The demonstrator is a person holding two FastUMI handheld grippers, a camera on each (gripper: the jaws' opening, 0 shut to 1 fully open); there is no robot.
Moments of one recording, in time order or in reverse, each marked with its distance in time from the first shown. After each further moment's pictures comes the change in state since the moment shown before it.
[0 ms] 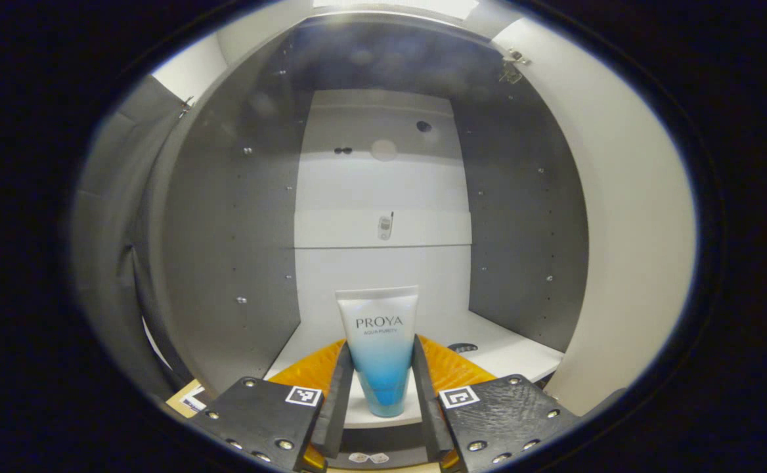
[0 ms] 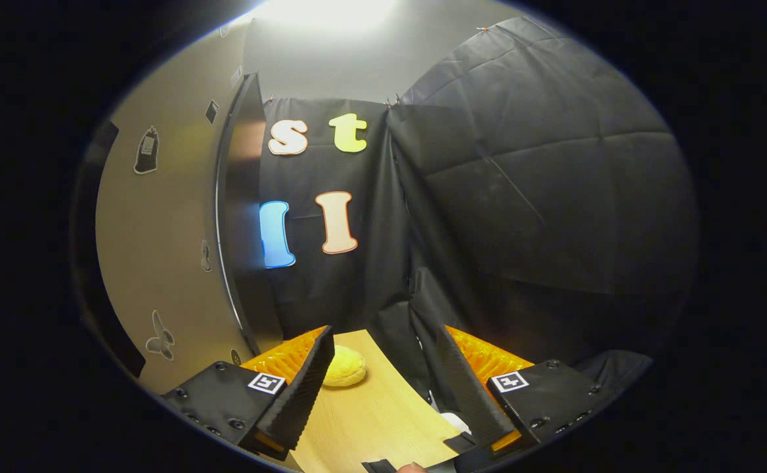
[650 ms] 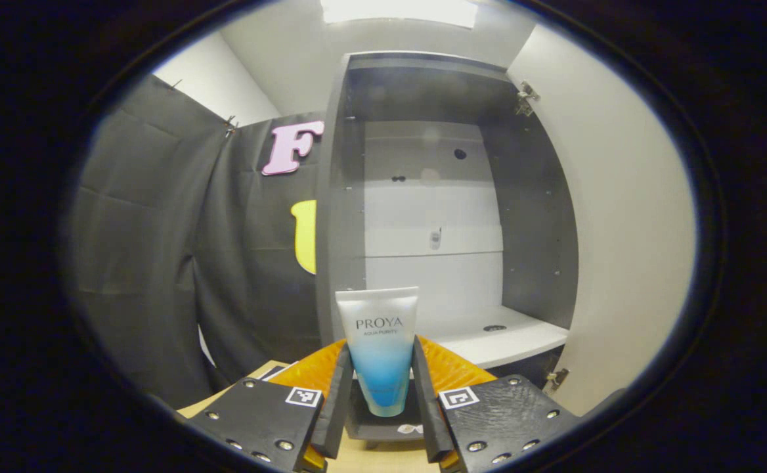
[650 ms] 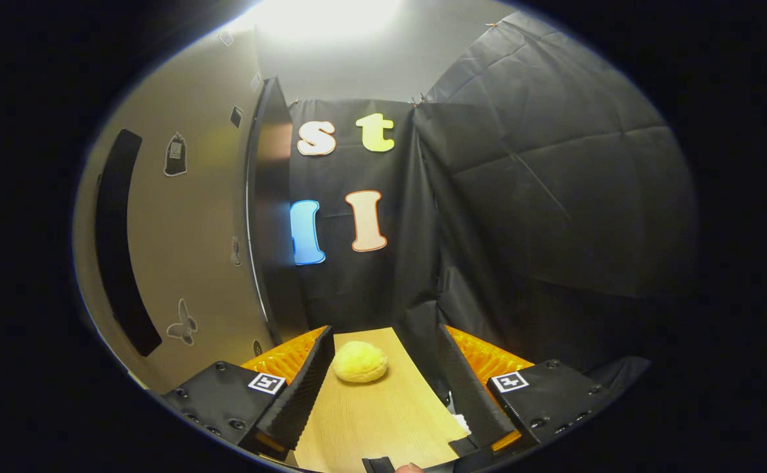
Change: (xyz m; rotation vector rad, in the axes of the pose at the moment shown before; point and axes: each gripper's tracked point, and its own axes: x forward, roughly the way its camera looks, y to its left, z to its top) left arm -0.124 0.063 -0.005 0.017 -0.024 0.204; right arm -0.009 0.005 -0.004 -0.015 0.014 0.167
